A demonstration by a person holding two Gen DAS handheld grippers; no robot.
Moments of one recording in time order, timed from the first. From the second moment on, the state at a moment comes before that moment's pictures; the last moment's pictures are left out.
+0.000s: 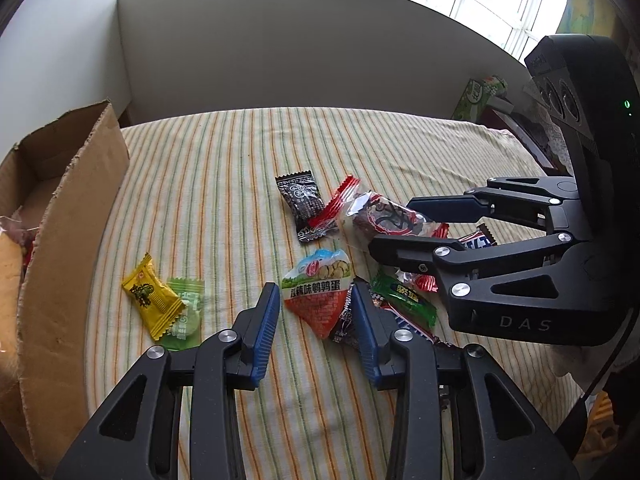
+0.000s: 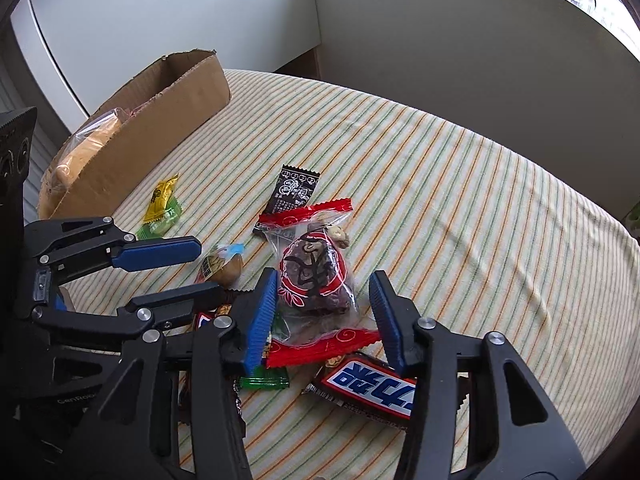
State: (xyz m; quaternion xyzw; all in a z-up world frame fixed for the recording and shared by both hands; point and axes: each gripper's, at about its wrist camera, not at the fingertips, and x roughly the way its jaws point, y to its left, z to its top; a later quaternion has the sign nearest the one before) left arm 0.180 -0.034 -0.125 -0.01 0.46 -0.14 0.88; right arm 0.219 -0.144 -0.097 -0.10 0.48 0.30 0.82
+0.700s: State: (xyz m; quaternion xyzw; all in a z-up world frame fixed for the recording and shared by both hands) left arm 0.176 -0.015 -0.109 -0.04 0.44 -0.13 0.89; right arm 0.209 -0.143 -0.082 -0.09 0.47 0.30 0.83
